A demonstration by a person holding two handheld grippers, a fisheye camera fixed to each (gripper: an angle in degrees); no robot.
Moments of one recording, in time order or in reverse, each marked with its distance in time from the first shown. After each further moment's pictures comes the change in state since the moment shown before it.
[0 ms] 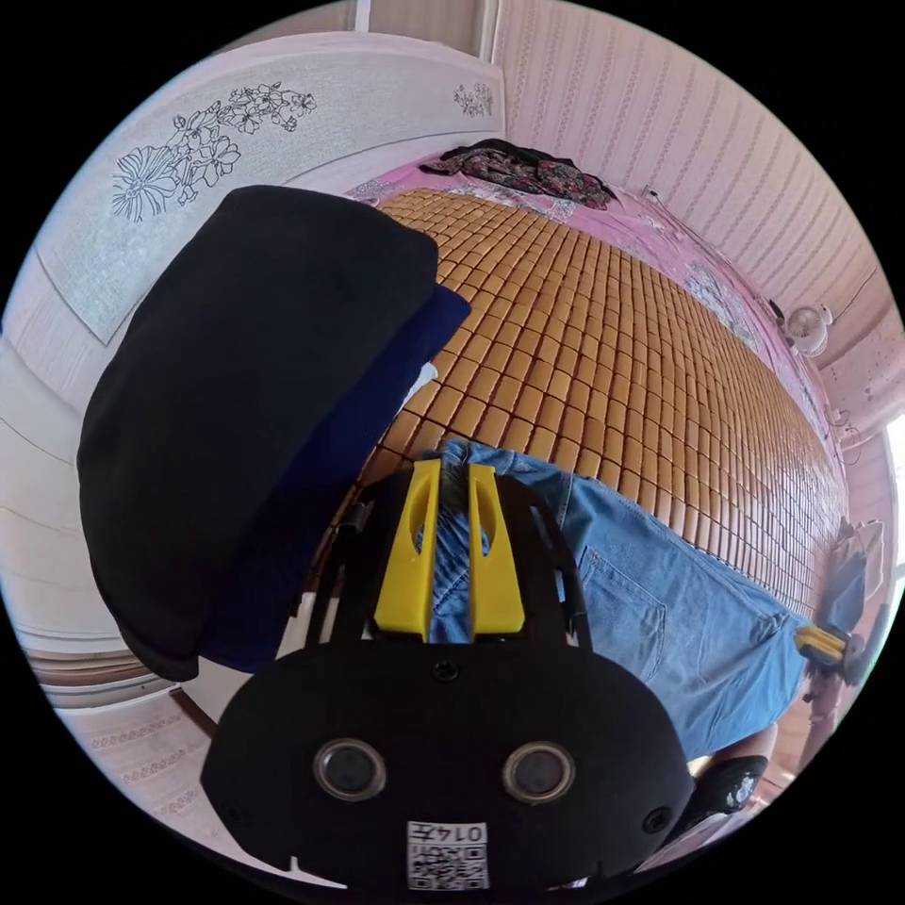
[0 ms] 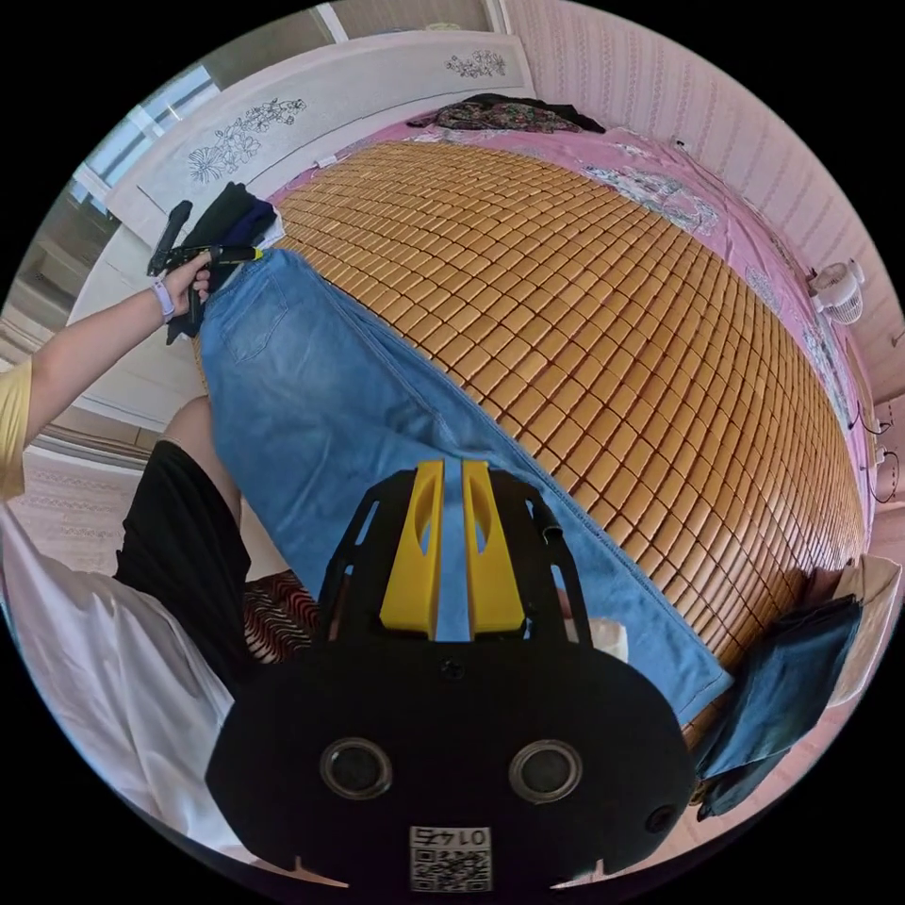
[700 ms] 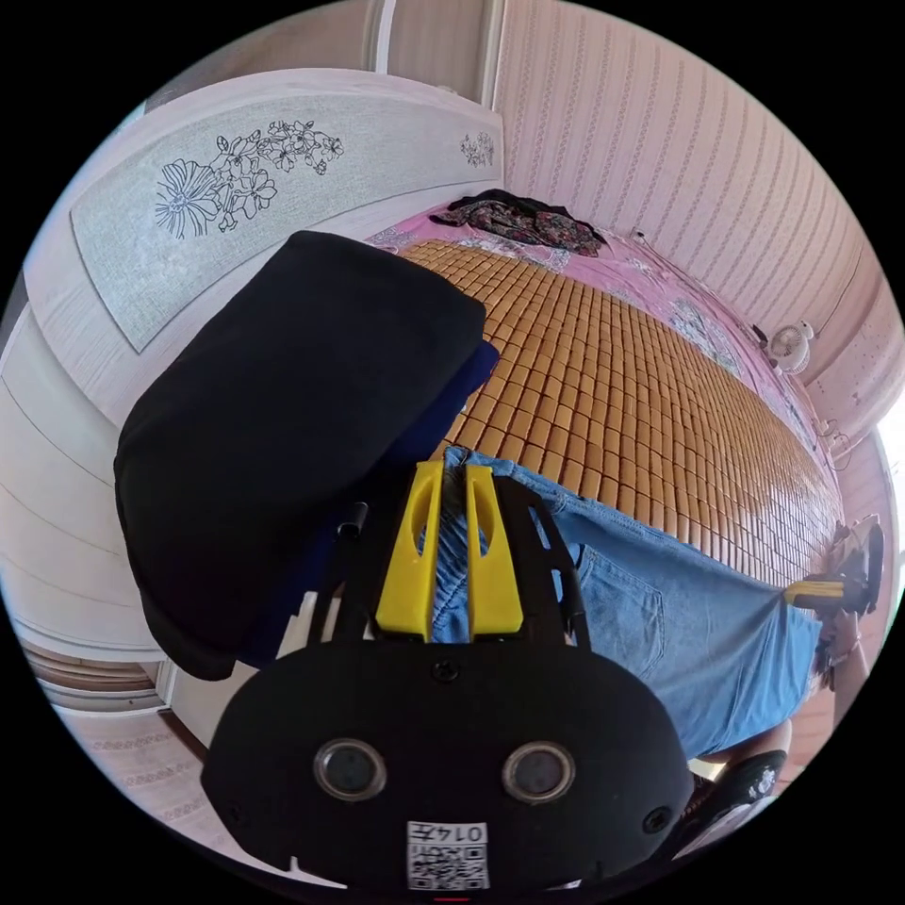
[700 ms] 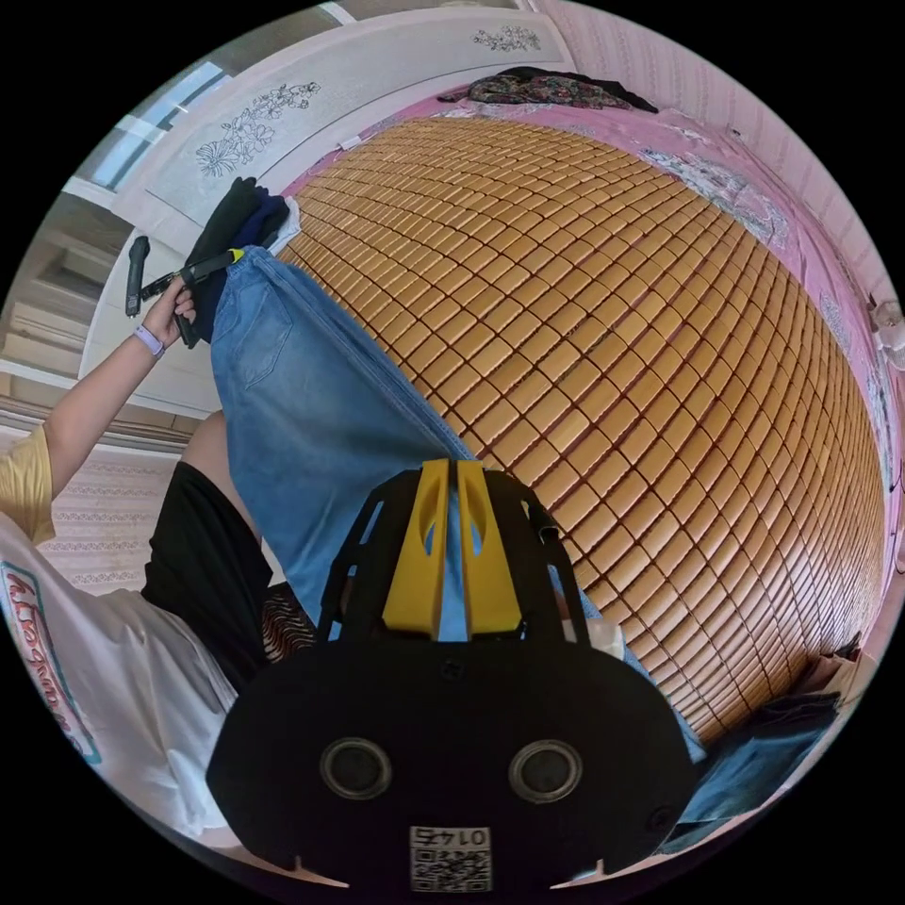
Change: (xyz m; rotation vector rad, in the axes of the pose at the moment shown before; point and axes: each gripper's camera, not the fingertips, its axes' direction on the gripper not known) left arm -0.056 0.022 -0.033 0.110 0.060 -0.031; right arm 0.014 -0.124 0.022 -0.068 -0.104 -0.054
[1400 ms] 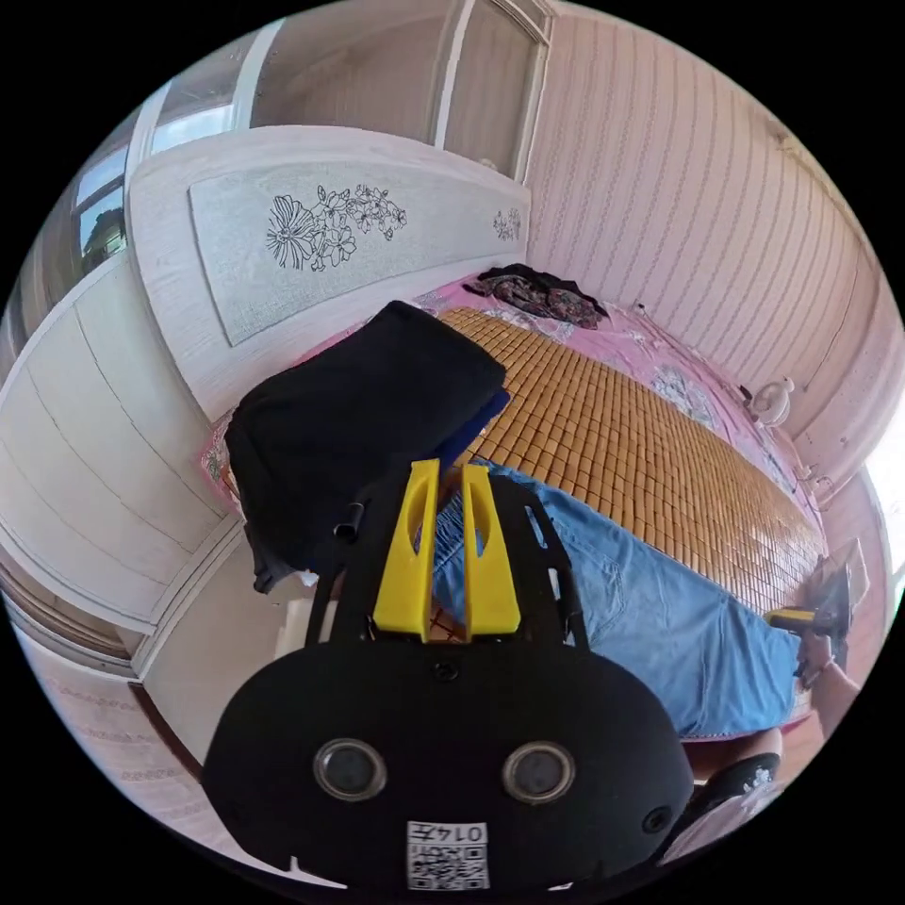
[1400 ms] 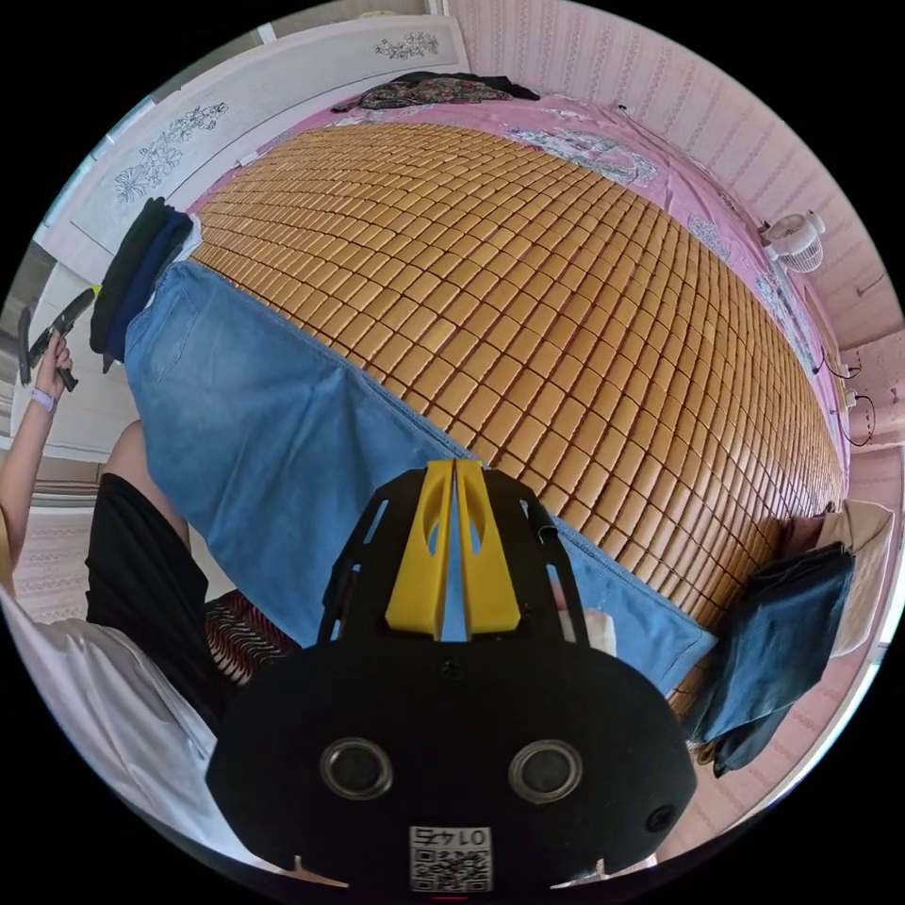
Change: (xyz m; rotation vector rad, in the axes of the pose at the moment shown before) left arm 0.002 0.118 -0.094 0.211 0.035 -0.063; right arm 0.007 0.027 0.000 0.018 0.232 0.203
